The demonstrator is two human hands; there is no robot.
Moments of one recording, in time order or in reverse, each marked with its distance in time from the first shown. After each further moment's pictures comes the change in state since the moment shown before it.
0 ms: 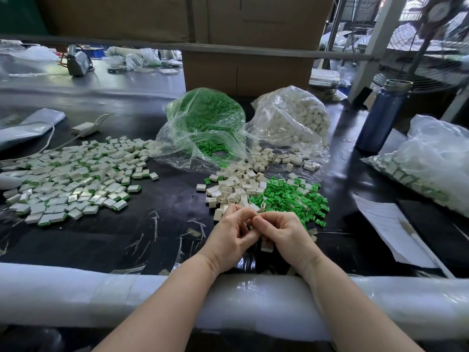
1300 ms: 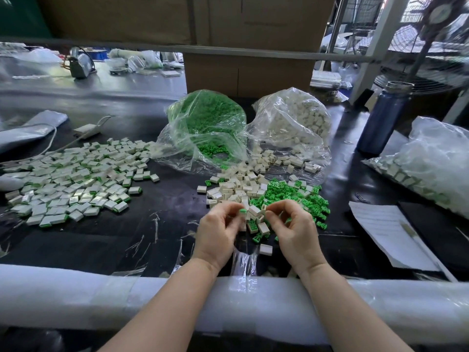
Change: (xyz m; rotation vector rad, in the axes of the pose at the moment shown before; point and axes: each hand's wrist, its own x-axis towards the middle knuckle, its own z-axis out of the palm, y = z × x) left_hand 0.002 -0.008 -0.003 0.052 0.342 -0.072; right_hand 0.000 0.002 -0.002 -0.390 0.397 -0.208
